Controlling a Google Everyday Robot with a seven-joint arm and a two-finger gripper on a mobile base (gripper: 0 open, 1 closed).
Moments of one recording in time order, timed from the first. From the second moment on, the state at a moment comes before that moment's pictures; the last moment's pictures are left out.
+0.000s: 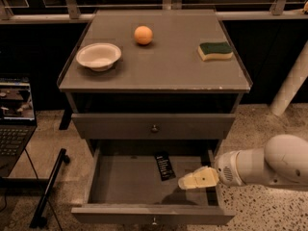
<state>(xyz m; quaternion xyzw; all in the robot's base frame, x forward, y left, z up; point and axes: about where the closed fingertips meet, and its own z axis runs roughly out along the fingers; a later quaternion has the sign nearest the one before) 0.430 -0.155 0.658 -0.23 0.91 0.26 0.25</state>
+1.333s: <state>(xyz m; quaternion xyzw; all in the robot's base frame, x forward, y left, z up) 0.468 -0.142 0.540 -0.23 0.91 0.21 0.28</state>
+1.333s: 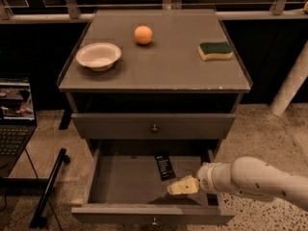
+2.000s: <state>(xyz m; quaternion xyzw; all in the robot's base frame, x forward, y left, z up) 0.496 -0.134 0.510 -0.24 0.91 0.18 0.29</state>
